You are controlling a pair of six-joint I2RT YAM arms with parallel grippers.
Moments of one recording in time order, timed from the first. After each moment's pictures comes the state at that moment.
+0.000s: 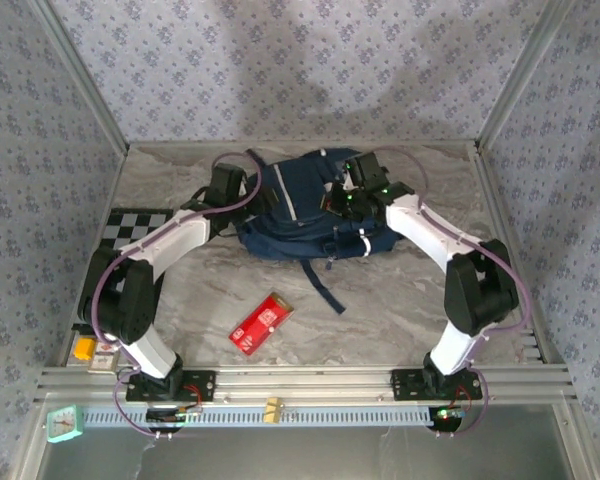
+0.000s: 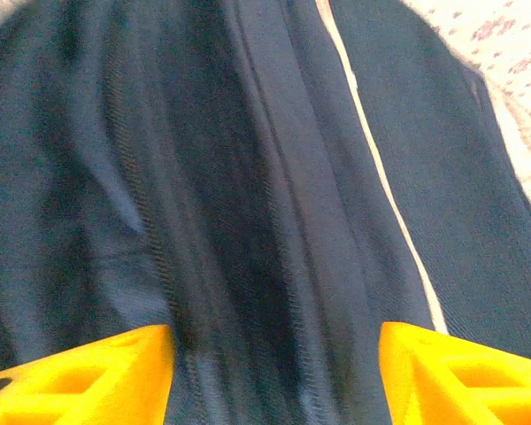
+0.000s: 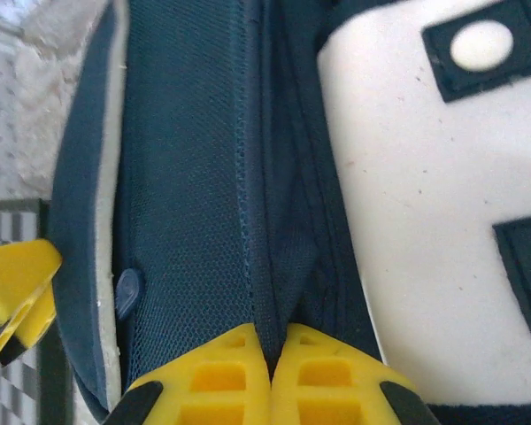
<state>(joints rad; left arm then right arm) -0.42 1.64 1.15 -0.21 0.15 -0.80 0.46 1.68 1.33 -0.44 -0.26 0.74</state>
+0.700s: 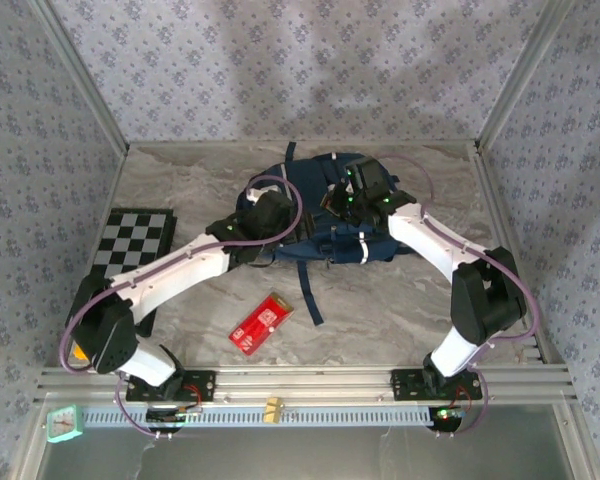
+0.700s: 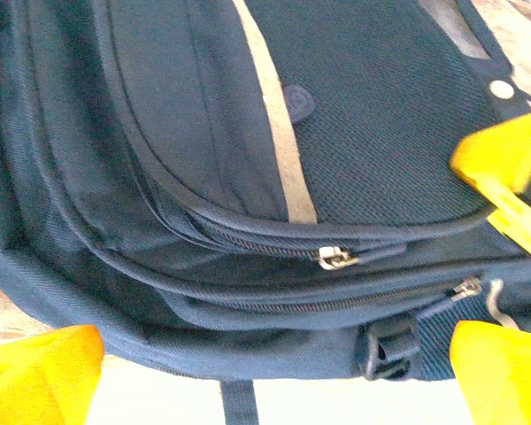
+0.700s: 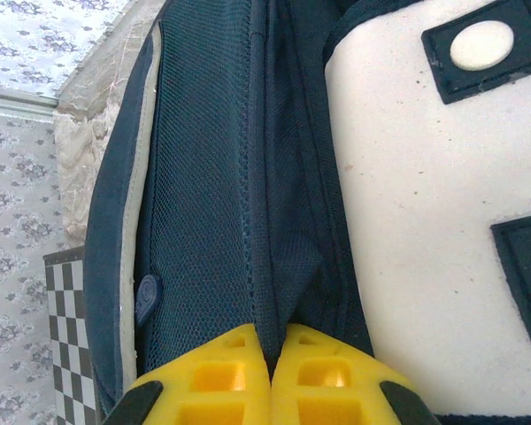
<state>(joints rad) -0.82 1.50 1.18 -0.47 -0.28 -0.85 0.48 1.64 1.26 -0.35 -0.21 0.92</state>
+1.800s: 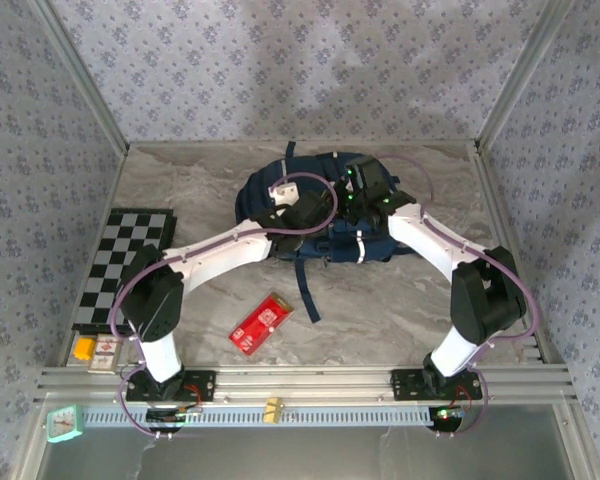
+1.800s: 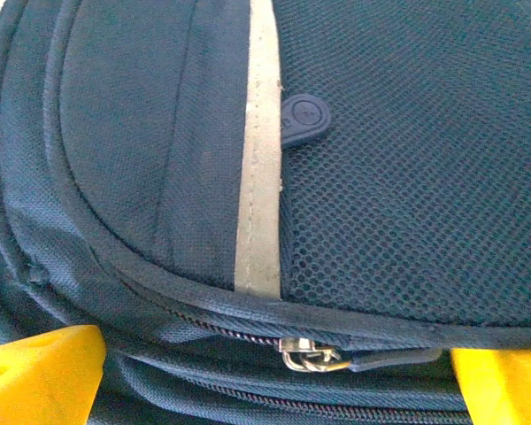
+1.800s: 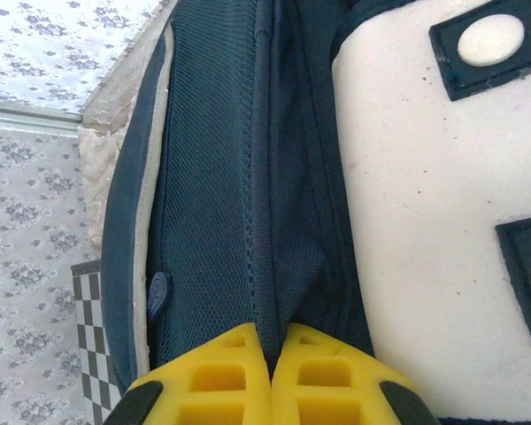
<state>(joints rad) -0.89 1.78 1.42 -0.60 -0.55 -0.96 0.48 1.64 1.25 -0.29 -0.22 0.98</state>
